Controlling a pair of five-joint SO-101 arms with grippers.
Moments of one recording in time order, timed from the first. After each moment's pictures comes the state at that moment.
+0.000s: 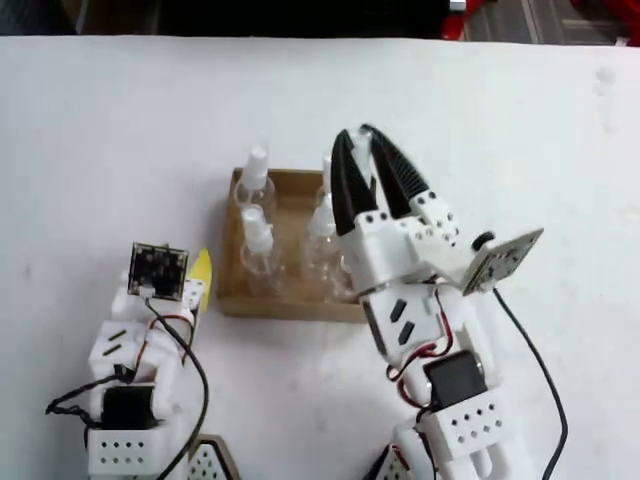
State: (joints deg) left arm -7.5 -103.3 96.9 43.2 -9.6; right arm -24.9 -73.3 68.2 -5.4 -15.3
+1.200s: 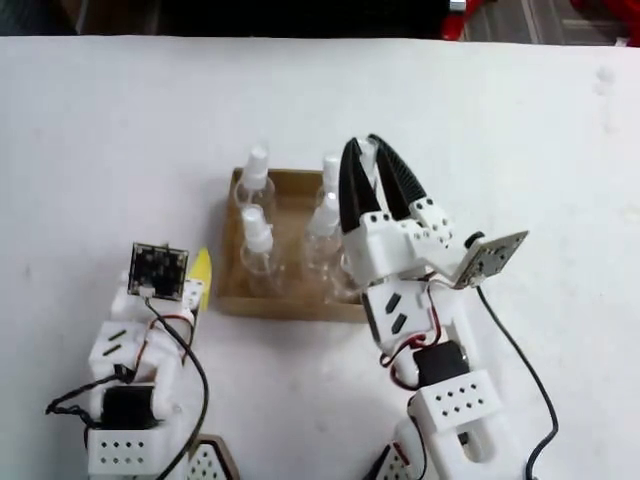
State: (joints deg) left arm -7.5 -103.3 96.9 43.2 -9.6; right arm -21.5 -65.0 79.2 -22.8 -18.9
